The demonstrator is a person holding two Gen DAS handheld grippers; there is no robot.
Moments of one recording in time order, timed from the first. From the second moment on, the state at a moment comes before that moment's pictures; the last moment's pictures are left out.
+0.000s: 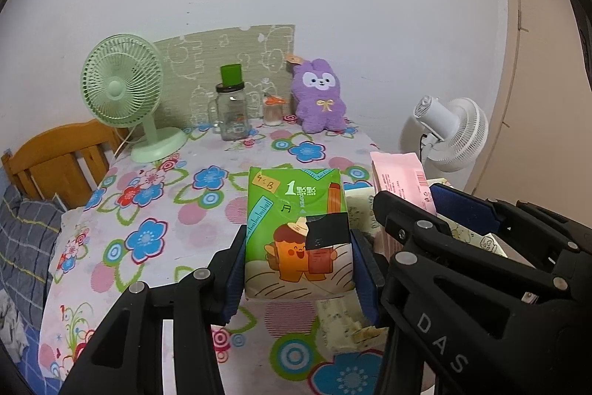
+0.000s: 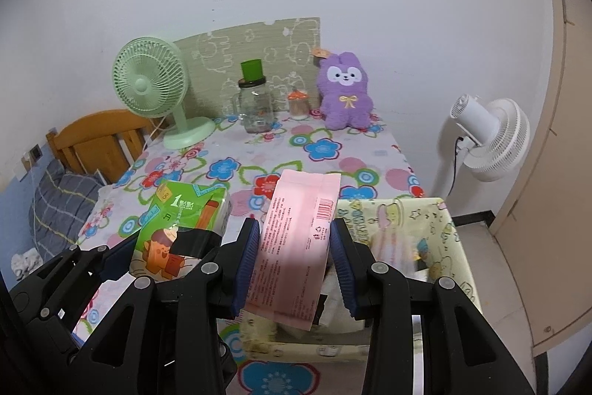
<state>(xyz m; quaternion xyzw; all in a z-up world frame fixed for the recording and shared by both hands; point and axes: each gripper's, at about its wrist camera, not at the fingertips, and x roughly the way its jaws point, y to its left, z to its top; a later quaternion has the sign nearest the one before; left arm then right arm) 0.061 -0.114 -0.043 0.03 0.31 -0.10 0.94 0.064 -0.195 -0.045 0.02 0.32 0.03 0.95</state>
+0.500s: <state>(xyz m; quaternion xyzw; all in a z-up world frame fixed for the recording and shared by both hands) 0.075 -0.159 -0.056 0.04 0.32 -0.13 0.94 0.071 -0.237 -0.058 0.04 0.33 0.00 0.94</state>
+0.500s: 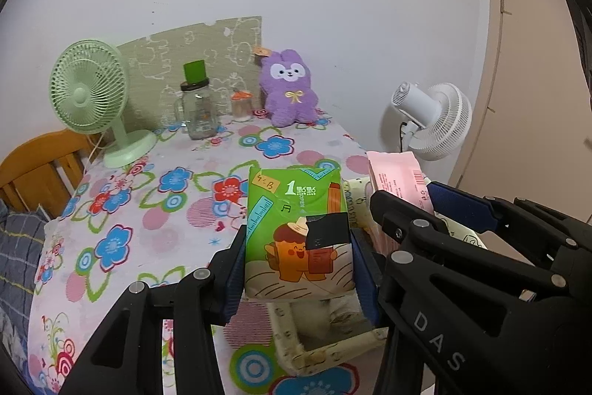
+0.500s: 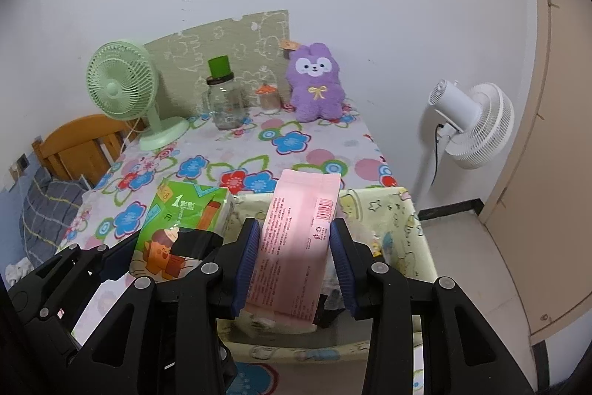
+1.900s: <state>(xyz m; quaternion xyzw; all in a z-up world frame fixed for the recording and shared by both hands) 0.107 -0.187 -0.088 0.08 0.37 -0.15 0.91 0.104 -0.266 -0.098 0.06 0.37 0.00 0.93</state>
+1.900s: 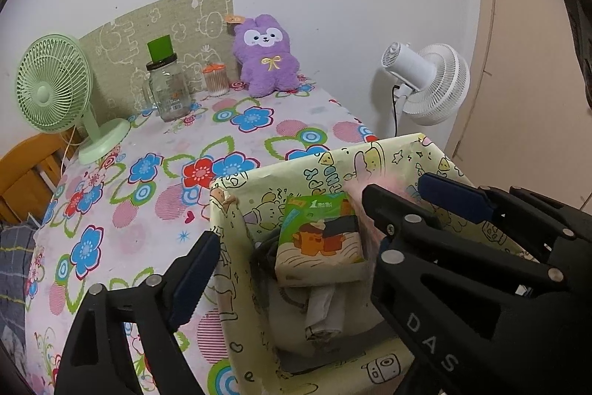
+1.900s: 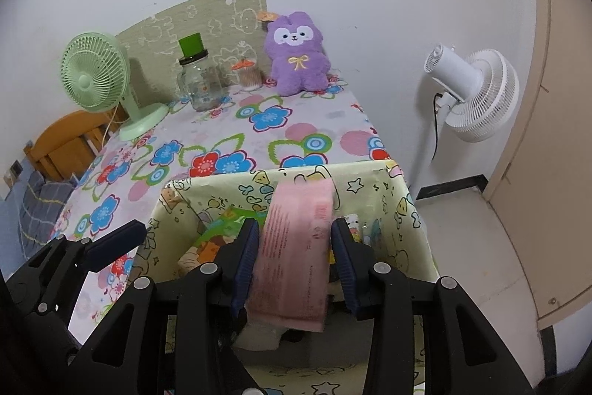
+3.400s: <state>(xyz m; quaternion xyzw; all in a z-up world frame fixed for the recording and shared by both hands) 0.030 -0.078 -0.021 0.05 0.29 -0.11 0.95 0.021 -0.174 -0.025 0.04 0.29 0.00 0.96</state>
